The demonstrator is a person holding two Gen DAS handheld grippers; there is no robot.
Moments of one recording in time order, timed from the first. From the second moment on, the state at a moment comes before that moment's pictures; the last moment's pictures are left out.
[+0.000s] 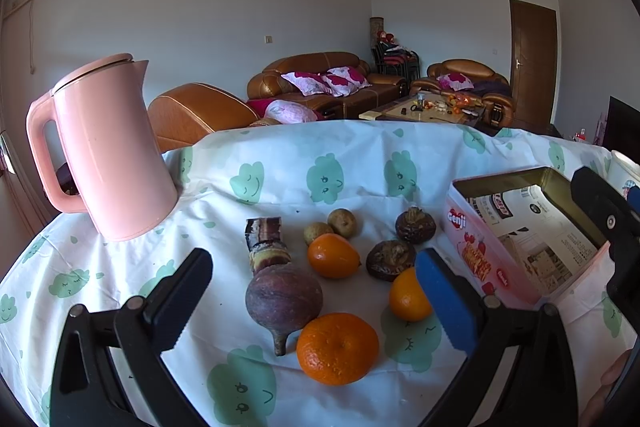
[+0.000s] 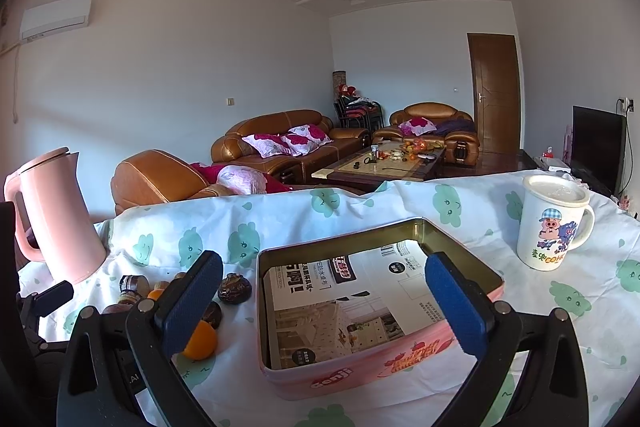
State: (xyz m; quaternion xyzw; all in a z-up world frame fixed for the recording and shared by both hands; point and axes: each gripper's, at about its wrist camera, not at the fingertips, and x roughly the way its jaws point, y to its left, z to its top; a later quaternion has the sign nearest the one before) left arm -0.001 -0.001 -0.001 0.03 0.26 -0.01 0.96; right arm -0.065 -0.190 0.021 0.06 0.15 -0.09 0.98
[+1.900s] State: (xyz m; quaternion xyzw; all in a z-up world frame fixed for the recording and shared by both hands) left arm 0.000 -0.001 -0.001 0.03 0.26 -0.01 0.96; right arm -0.063 -0.188 0.020 0.06 0.16 -0.09 0.98
